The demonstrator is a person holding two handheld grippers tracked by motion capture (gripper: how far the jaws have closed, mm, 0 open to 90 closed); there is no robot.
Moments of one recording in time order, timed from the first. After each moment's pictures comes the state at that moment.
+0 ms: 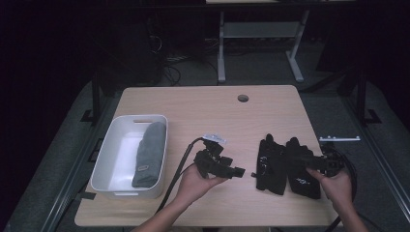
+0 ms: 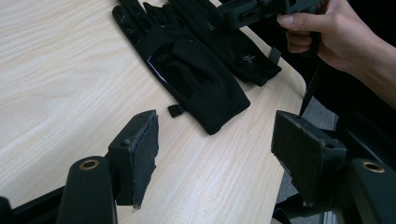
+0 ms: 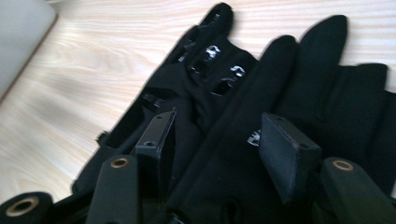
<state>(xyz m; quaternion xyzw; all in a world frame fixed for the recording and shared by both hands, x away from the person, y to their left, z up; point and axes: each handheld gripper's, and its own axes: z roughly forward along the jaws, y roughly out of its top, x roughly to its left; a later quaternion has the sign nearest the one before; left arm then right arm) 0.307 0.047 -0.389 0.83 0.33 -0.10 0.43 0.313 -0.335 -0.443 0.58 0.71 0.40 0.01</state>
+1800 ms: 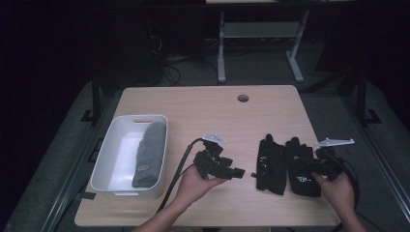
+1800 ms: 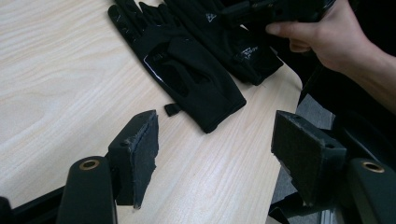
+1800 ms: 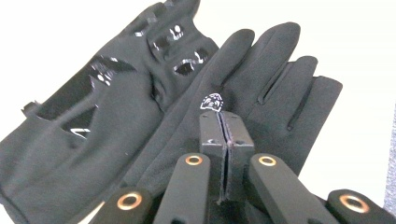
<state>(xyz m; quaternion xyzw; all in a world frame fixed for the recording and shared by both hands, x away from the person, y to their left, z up) 0.305 0.050 -0.387 0.83 0.33 -0.10 0.43 0.300 -0.321 -0.432 0.54 0.77 0.31 0.14</state>
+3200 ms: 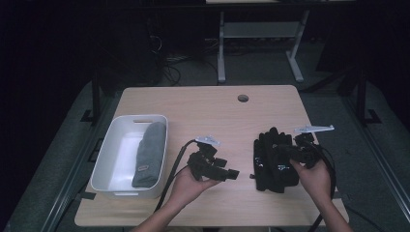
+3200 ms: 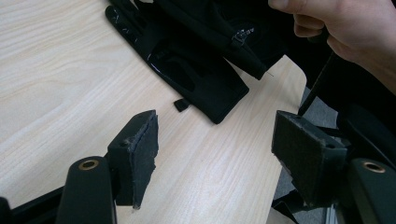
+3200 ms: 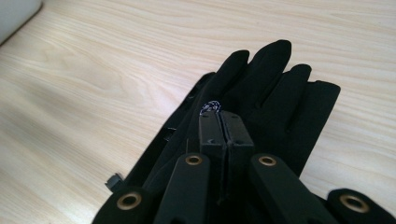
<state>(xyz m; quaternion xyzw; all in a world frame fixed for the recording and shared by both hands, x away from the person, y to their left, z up) 0.300 0.065 -0.387 0.84 0.33 -0.09 0.43 0.318 -0.255 -0.396 0.53 0.76 0.35 0.13</state>
